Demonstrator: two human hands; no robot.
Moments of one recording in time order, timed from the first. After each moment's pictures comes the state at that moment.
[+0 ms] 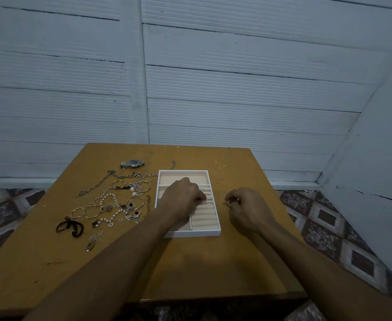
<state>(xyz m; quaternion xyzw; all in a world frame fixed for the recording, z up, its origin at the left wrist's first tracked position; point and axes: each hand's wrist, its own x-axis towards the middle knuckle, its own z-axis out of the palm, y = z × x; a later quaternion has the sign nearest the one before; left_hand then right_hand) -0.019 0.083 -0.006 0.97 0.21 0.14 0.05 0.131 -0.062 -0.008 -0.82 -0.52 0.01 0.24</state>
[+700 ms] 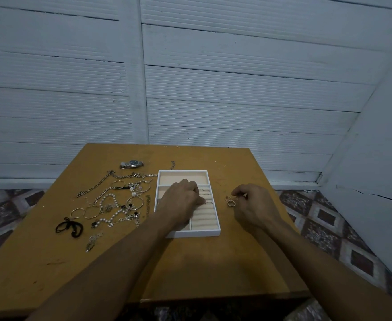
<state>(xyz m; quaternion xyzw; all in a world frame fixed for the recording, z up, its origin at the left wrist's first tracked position) -0.026 0.081 -0.017 0.97 0.16 0.16 -0.02 0.139 -0.067 0.000 -0.84 -0.47 0.00 0.29</state>
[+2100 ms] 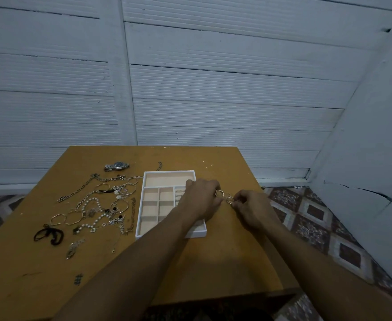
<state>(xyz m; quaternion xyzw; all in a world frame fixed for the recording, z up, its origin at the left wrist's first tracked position) 0.050 0.037 0.000 0.94 0.25 0.18 0.15 0.173 -0.085 -0.015 -0.88 -0.41 0.07 0.25</state>
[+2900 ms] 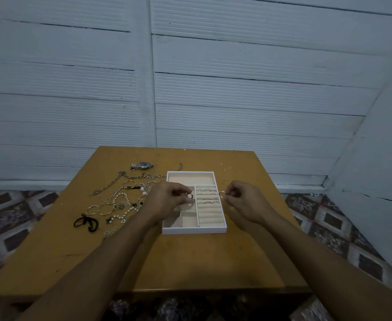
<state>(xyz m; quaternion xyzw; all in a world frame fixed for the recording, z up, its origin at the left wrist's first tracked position) -0.084 0.083 0.012 0.83 0.32 0.24 0.37 0.115 -0.056 0.016 -0.79 -0.50 0.12 0.34</state>
